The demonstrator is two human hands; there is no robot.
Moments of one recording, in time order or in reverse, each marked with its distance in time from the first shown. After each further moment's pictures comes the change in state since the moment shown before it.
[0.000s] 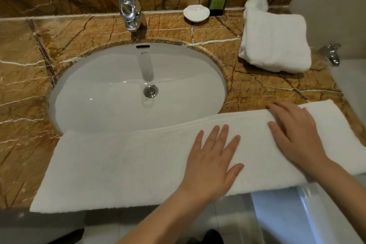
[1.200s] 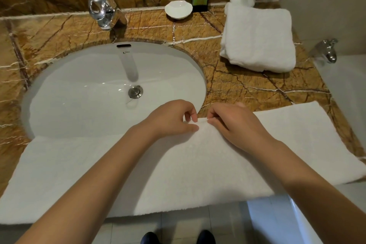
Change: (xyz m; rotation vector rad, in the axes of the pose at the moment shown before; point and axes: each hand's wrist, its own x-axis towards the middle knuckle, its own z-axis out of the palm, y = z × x) left_hand 0.097 -0.063 -0.055 -0.336 -0.142 -0.090; right_hand 0.052 -0.046 0.010 0.138 -0.190 -0.358
